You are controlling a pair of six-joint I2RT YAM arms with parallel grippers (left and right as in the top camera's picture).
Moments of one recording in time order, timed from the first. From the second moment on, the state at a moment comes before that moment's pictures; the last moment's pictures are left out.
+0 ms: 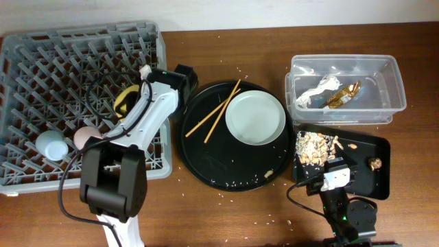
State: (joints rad) left arm -0.34 2.02 1.60 -1.30 -1.02 -0.52; right arm 0.07 0.02 0.01 -0.07 -0.09 -0.16
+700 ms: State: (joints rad) left arm -0.58 2.24 1.71 -0.94 0.29 -0.36; right arm 0.07 0.02 0.01 -0.07 -0.09 -0.16
